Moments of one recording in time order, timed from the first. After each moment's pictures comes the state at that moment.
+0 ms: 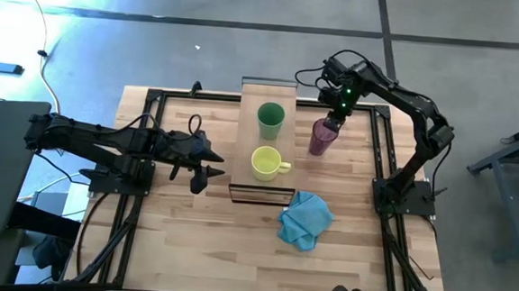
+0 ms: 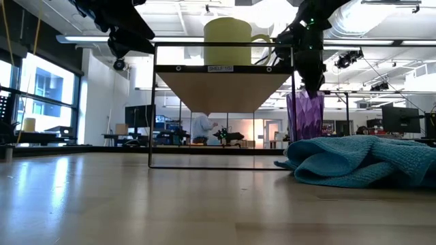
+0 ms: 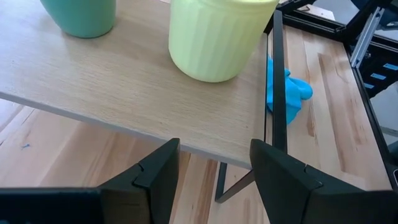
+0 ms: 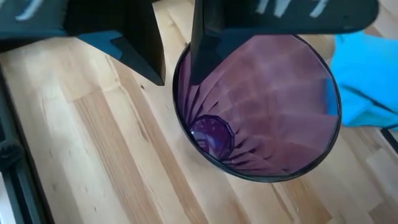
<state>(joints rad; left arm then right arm) 0.07 0.99 0.76 -0.36 -0.10 -0.29 -0.79 1.68 1.52 -1.36 -0.14 -0.30</state>
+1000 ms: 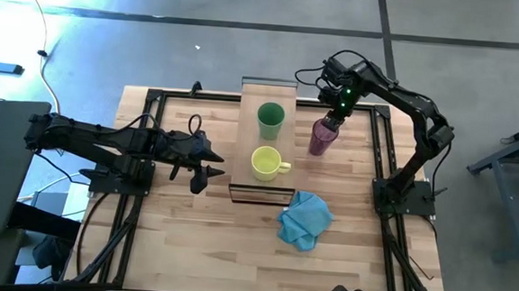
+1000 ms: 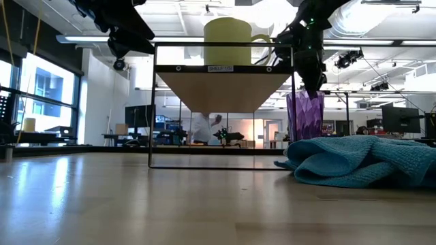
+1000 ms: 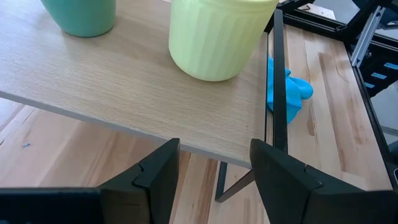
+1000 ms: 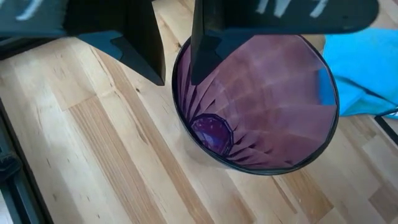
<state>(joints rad) 0.07 0.99 0.76 -0.36 -0.10 -0.29 -0.79 1.68 1.52 -1.36 -0.14 -0.22</state>
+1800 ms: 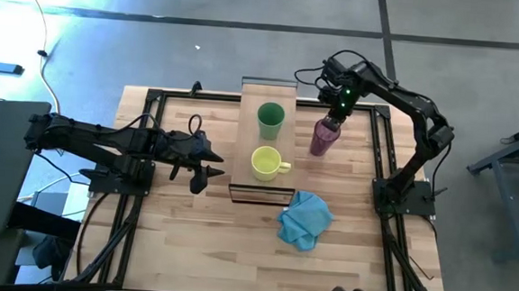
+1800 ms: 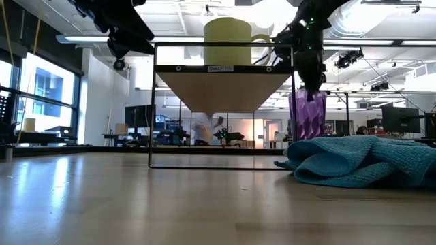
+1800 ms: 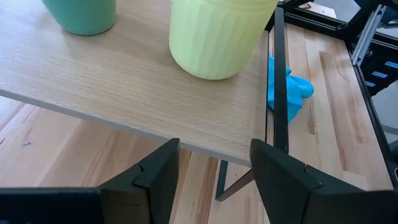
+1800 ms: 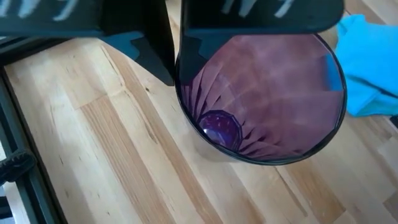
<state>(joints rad) 0.07 0.99 0.76 -0.37 -0.10 -0.29 -0.78 1.68 1.52 -1.35 -0.11 -0.24</state>
